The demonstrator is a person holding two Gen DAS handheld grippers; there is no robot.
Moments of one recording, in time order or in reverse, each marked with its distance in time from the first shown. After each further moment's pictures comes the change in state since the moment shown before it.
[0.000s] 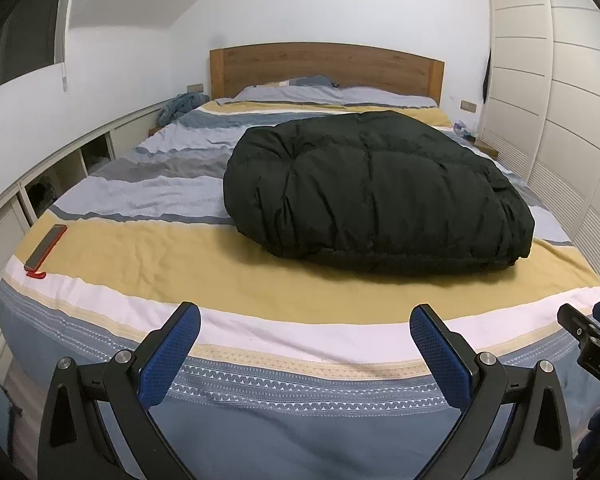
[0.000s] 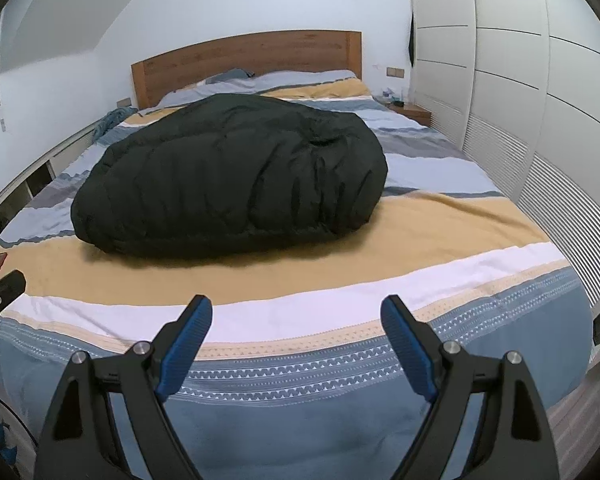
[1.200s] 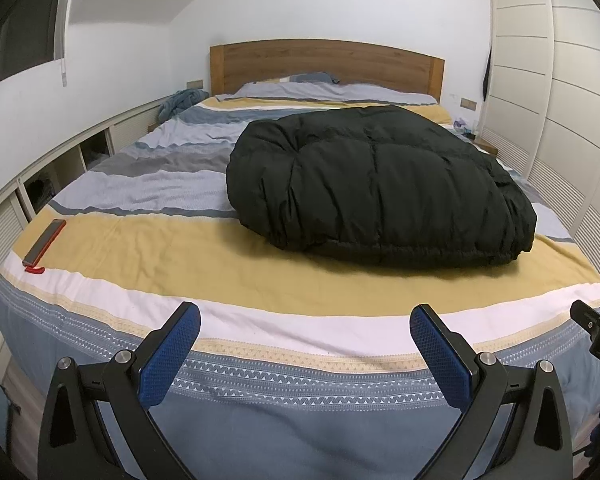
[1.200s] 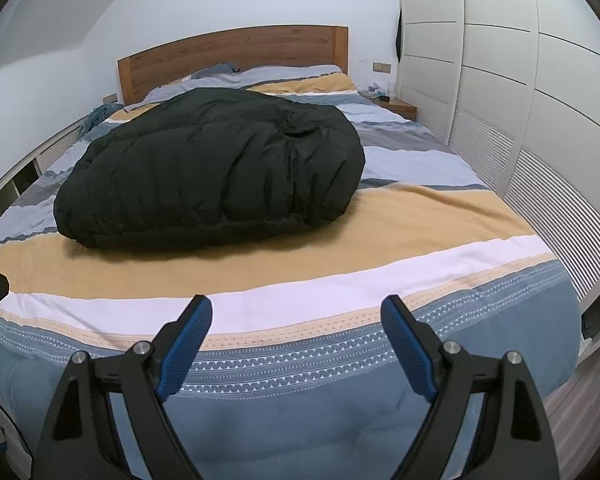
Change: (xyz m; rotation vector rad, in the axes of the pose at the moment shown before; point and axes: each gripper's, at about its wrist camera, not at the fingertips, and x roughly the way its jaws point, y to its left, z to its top) left arm 0.005 0.008 -0.006 -0.004 0.007 -0.002; right arm -0.001 -0.018 -0.006 0.007 0.016 -0.045
